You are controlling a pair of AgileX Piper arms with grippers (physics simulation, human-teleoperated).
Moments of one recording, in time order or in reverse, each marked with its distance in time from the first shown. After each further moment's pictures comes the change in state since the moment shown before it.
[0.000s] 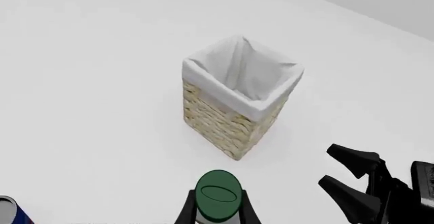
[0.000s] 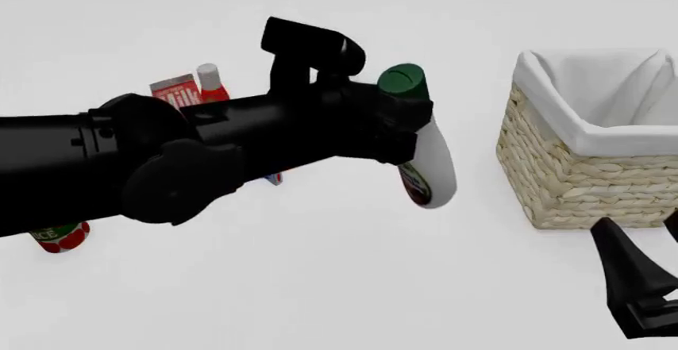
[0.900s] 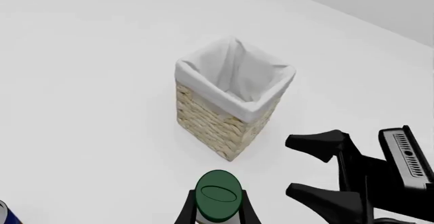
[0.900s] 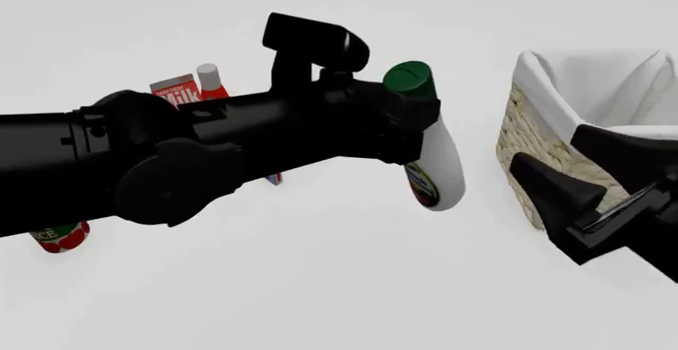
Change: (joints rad) left arm -0.019 -0.010 -0.011 0.014 -0.018; right arm 0.324 0.525 -0.316 -0.085 -0.062
